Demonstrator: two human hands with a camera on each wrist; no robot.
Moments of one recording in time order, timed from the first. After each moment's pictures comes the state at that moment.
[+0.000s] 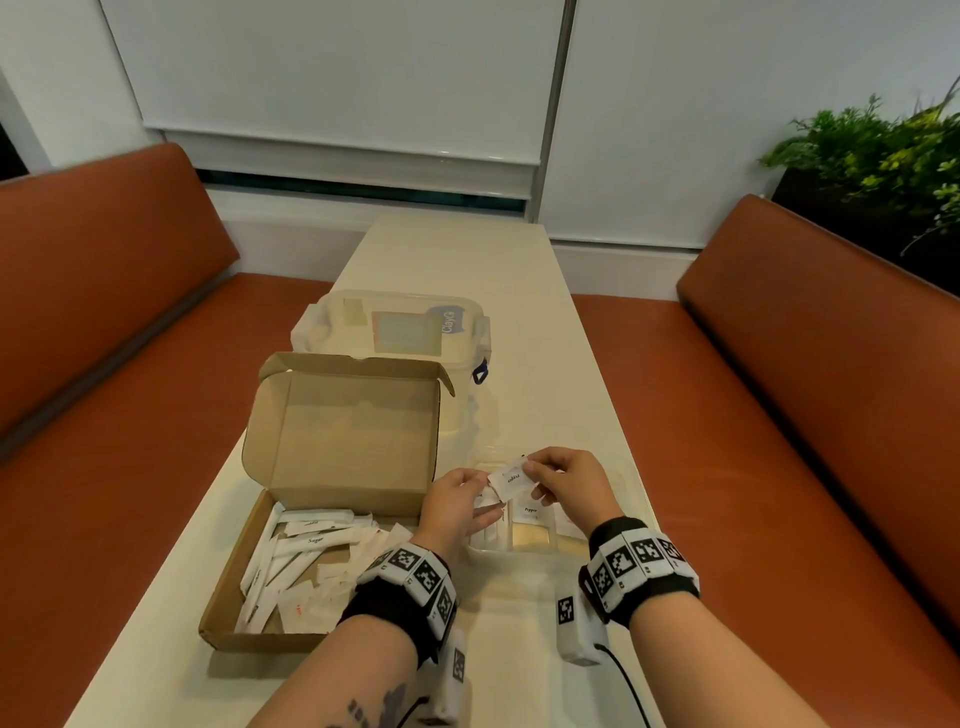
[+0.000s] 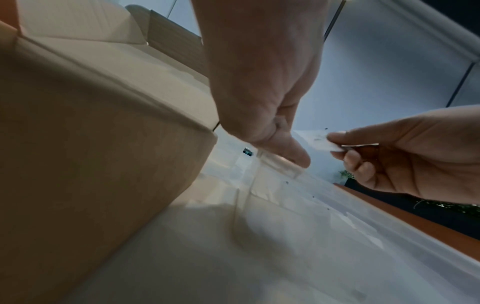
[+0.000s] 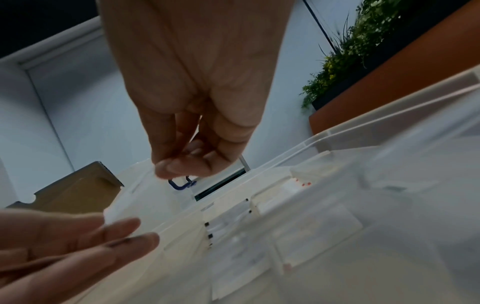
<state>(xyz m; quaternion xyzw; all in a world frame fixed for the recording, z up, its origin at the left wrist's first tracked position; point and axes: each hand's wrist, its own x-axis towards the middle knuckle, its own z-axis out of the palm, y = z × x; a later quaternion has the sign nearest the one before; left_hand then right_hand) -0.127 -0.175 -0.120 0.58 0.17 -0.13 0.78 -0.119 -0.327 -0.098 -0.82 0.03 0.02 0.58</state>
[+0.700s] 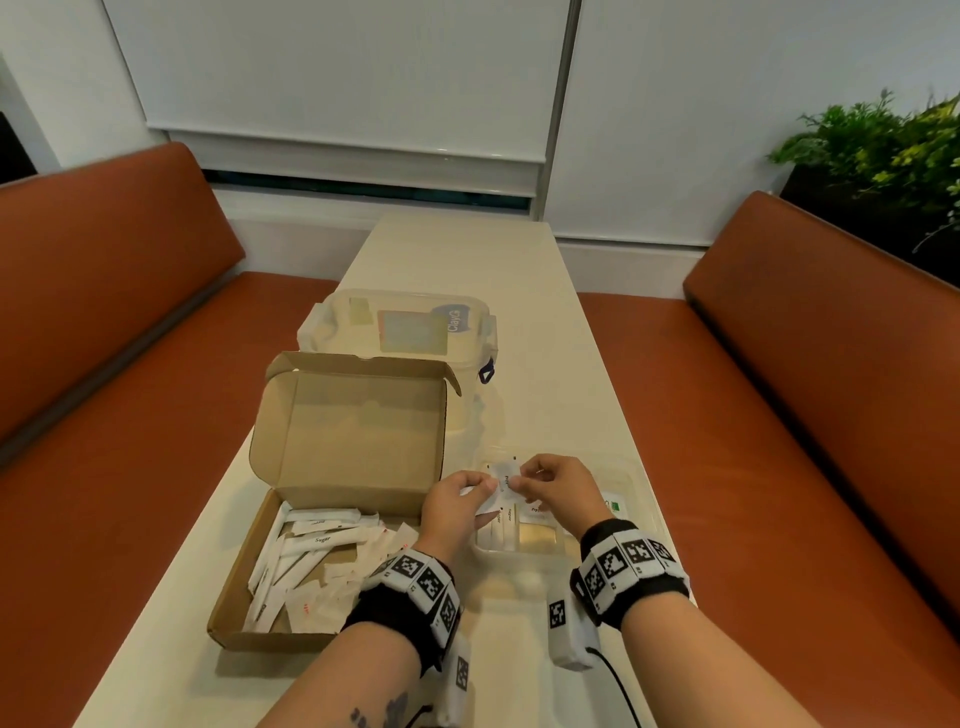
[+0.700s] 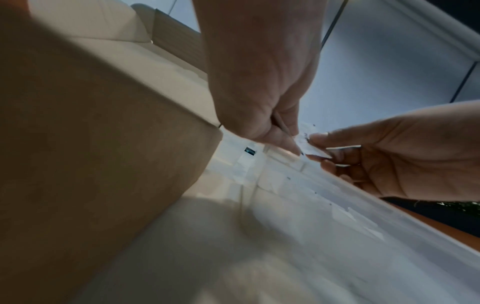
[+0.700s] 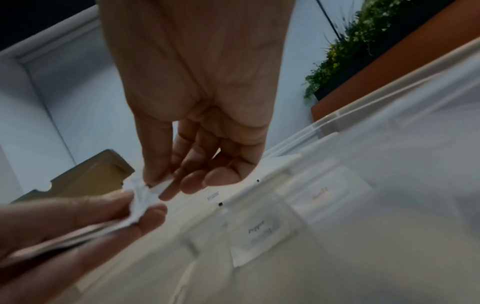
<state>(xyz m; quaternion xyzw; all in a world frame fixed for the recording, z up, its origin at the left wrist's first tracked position) -0.130 -0.168 -0.130 0.63 0.13 -0.07 0.76 -0.117 -0.314 -0.106 -0.84 0.03 0.06 0.54</state>
